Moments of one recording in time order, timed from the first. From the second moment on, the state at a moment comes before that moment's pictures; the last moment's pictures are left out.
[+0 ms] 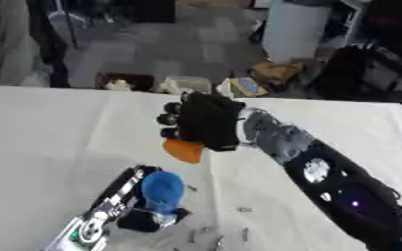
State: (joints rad) left arm -0.54 0.25 -0.52 -1.39 -0.17 0.00 -0.07; right arm -0.94 -0.30 0.54 -1.35 1.59 -0.60 -0.05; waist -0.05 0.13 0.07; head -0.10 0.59
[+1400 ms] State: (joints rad) left arm -0.52 0.25 -0.46 -1.35 -0.26 -0.01 0.10; right arm -0.93 -0.32 0.48 -1.41 1.52 -0.55 -0.06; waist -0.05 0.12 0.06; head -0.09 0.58
